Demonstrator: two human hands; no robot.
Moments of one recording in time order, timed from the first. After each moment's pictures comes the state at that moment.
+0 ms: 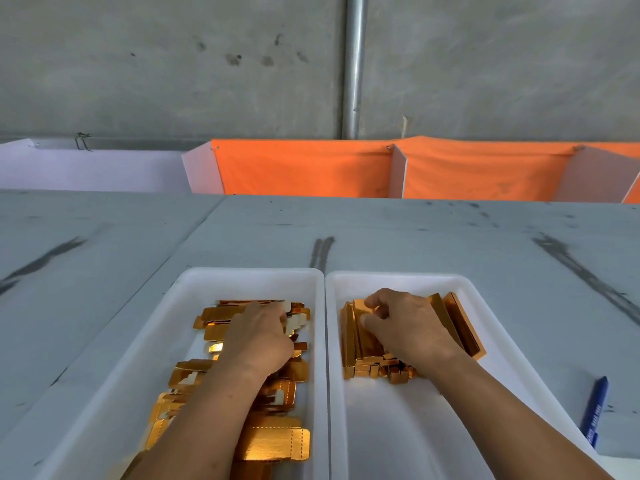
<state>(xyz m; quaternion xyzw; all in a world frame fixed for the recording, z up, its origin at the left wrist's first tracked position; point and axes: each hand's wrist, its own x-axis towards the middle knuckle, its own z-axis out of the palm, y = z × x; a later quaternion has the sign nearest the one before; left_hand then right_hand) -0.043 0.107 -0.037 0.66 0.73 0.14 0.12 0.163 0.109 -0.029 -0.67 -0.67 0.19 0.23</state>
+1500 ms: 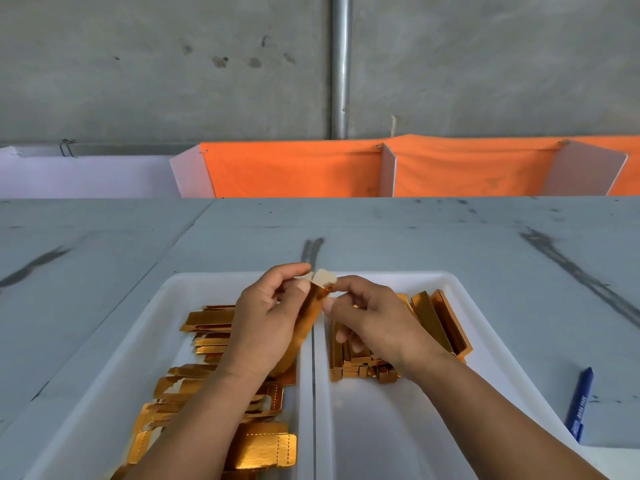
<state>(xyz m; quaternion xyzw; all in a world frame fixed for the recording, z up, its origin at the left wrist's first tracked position) -0.017 0.094 -0.018 0.61 0.50 0.54 0.29 0.147 0.089 -0.010 -0.50 -0.62 0.45 0.41</state>
